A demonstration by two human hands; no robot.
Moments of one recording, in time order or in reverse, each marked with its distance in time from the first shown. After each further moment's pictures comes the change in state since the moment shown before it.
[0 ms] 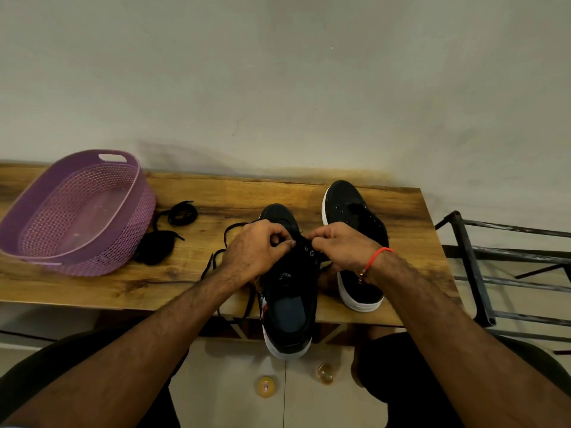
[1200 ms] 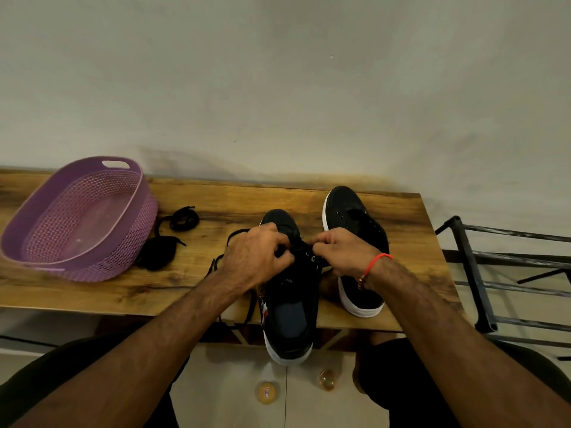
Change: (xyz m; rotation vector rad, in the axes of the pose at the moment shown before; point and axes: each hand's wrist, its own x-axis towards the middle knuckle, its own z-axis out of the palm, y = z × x) left_hand -0.005 0.005 -0.010 0.304 -0.019 0.159; right_hand -0.006 -0.007 0.001 -0.056 0.051 0.005
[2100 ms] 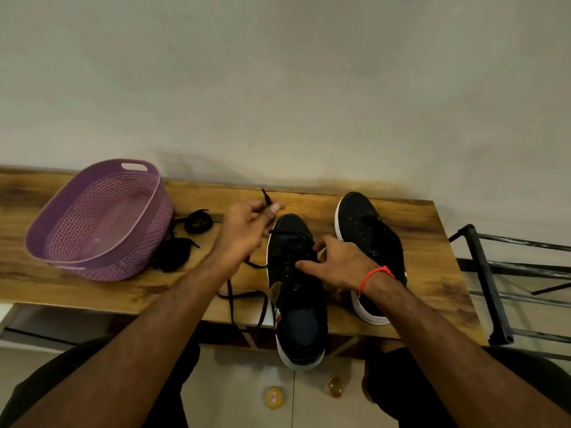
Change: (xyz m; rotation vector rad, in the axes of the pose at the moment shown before) left_hand 0.006 -0.027 -0.030 -0.990 0.245 -0.339; right_hand 0.005 -0.008 0.021 -0.311 0.046 -0.051
